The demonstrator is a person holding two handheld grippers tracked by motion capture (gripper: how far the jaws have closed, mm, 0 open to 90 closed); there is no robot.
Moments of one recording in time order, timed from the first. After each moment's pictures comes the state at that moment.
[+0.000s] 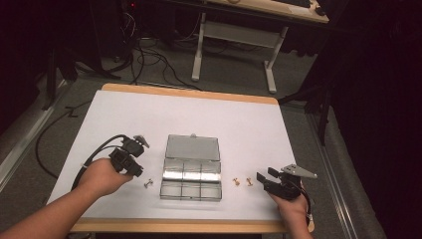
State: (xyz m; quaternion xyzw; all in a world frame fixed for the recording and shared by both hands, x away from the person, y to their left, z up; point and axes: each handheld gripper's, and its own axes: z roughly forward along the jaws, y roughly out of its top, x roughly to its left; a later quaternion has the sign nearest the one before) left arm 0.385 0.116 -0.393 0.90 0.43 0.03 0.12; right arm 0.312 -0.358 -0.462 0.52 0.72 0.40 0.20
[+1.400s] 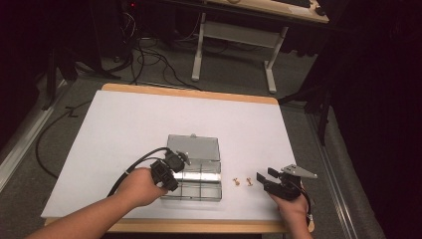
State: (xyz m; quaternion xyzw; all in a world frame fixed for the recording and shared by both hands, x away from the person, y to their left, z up) left arm 0.355 0.017 -0.398 0.94 0.32 0.00 0.11; right arm 0.312 -0.357 -0.461 0.52 0.72 0.41 0.20
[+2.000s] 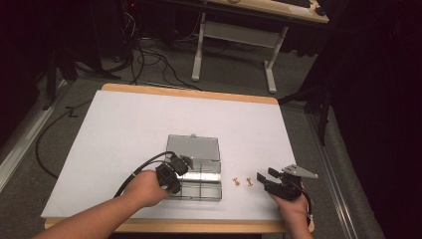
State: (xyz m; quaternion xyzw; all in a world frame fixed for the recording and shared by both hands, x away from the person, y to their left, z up) left arm 0.362 0.007 -0.425 0.94 0.32 0.00 0.08; right arm 0.311 -0.359 -0.461 0.52 0.72 0.41 0.20
